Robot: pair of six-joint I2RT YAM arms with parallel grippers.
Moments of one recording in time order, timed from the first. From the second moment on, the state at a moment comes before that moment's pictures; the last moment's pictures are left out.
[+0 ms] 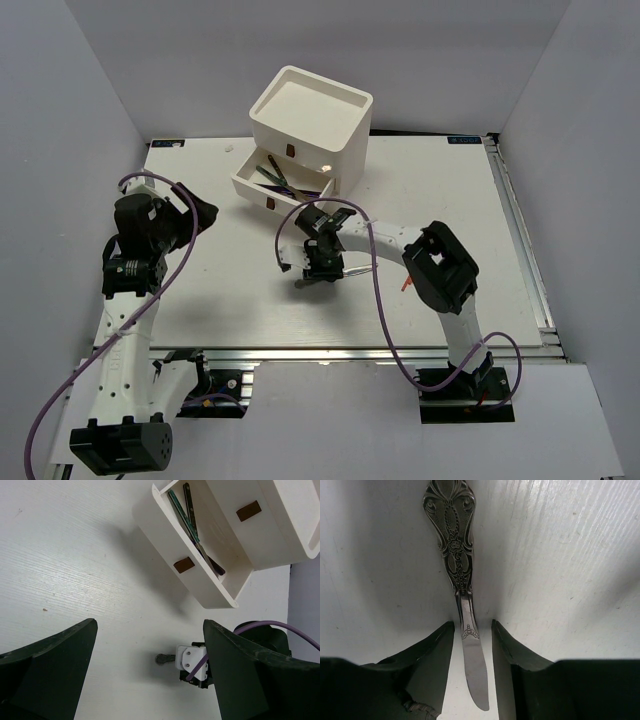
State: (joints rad) left arm 0.07 0.87 1.00 -0.58 0.15 -0.58; right arm 0.88 2.07 1.51 -0.80 -0.18 -0.89
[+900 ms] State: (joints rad) left arm 0.07 0.87 1.00 -0.58 0.14 -0.56; right arm 0.90 2.08 1.53 -0.81 -0.20 -0.88
